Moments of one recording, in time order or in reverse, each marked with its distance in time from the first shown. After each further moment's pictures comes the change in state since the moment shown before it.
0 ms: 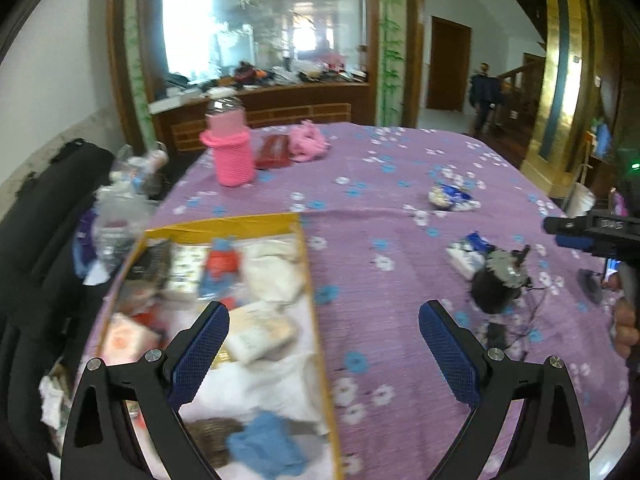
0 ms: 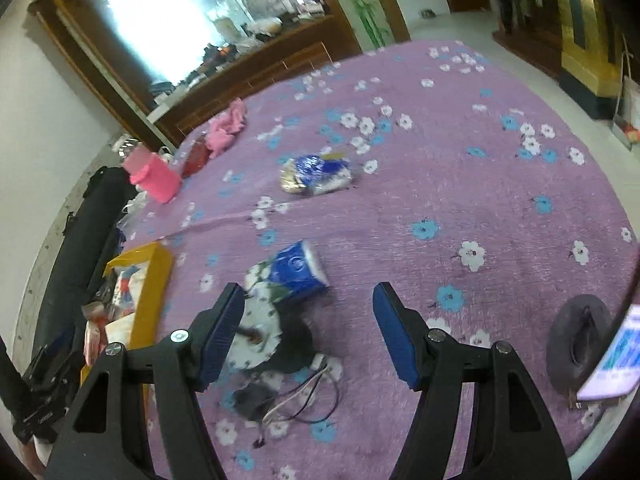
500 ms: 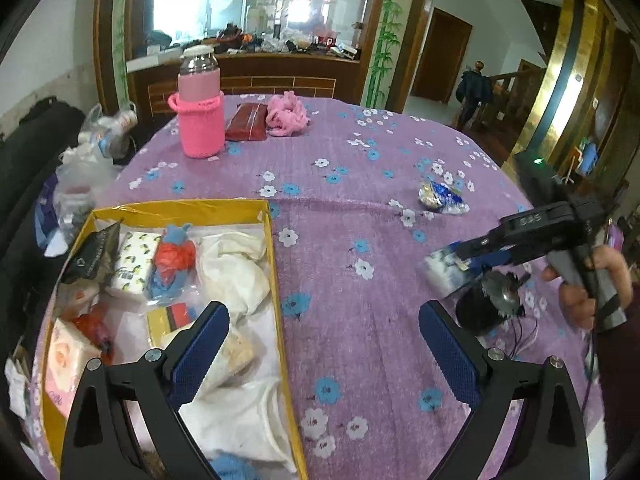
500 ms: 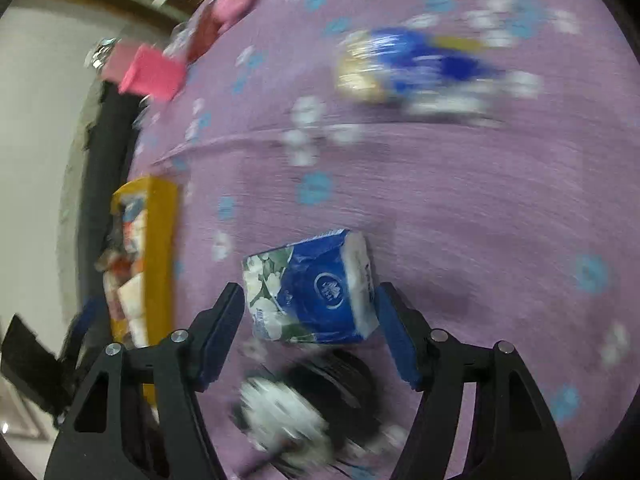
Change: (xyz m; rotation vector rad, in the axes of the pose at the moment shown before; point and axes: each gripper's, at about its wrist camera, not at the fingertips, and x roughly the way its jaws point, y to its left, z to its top) left arm 0.062 0.024 0.043 -0.086 0.107 -0.144; right arm 0.146 0.025 0.050 -0.037 0.577 0.253
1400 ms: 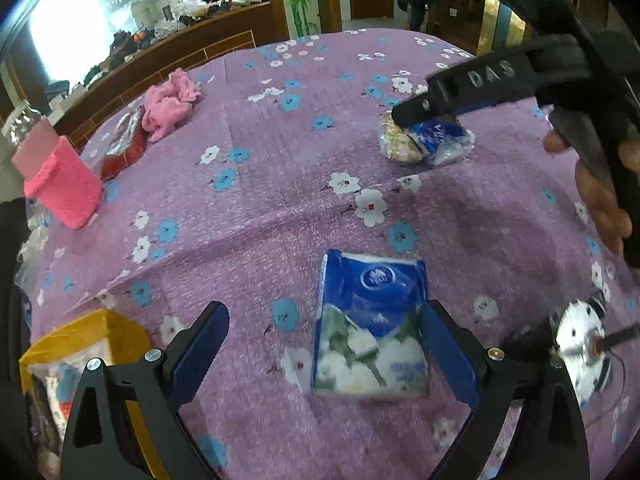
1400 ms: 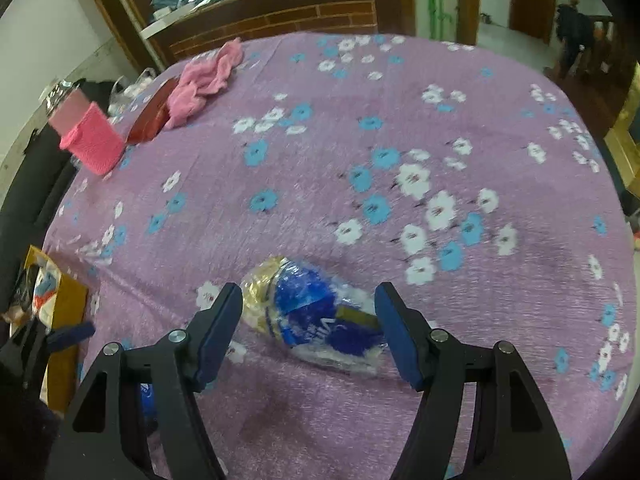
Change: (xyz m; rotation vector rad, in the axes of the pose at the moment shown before) left arm 0.196 -0.103 0.066 0.351 0.224 0.029; right arm -0.036 -0.002 0.056 -0.199 -0.326 -0.441
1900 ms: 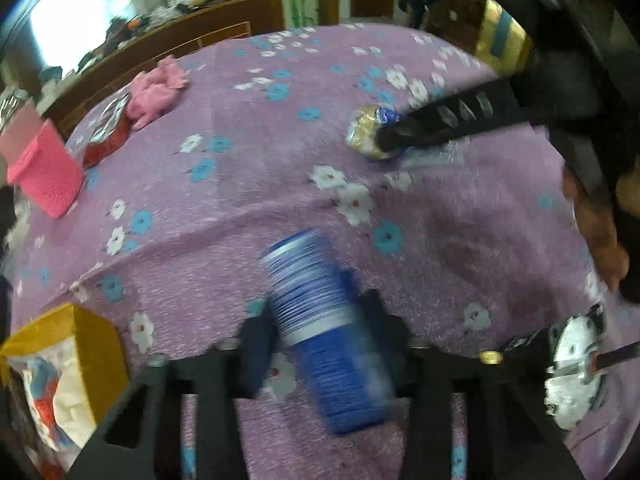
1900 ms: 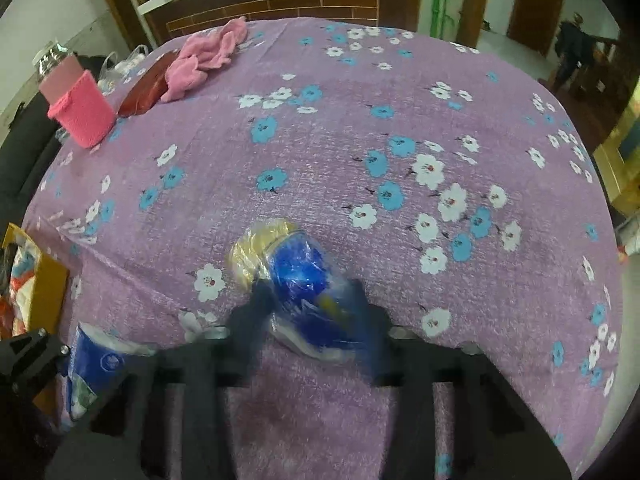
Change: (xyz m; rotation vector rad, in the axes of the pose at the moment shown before) left arm 0.022 -0.007 -0.002 -0.029 0.021 -0.056; right arm 0.006 0.021 -0.003 -0.024 0.032 -0.079
